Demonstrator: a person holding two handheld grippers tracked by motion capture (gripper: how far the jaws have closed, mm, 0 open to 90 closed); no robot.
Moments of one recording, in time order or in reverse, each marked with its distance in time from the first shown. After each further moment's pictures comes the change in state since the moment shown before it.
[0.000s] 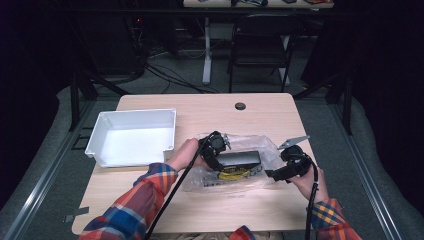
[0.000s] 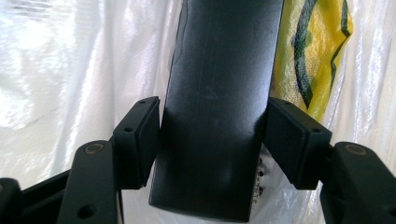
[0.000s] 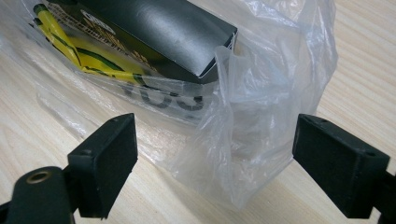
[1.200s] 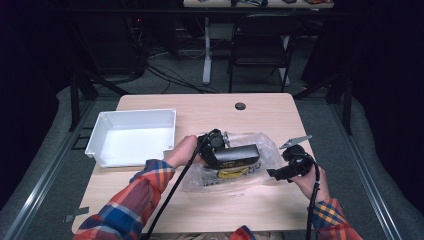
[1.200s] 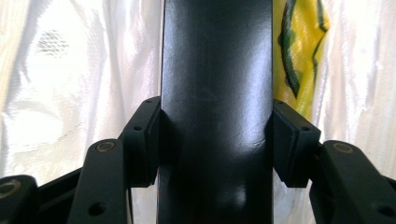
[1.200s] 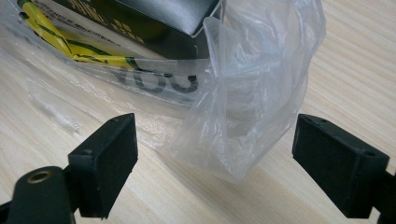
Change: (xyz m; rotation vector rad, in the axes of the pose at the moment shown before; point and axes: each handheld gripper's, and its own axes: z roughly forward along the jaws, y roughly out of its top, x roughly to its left) left arm -0.002 0.001 -0.021 -0.007 0.039 0.062; right arm -0.006 -0.003 0.000 0.001 -0.015 0.023
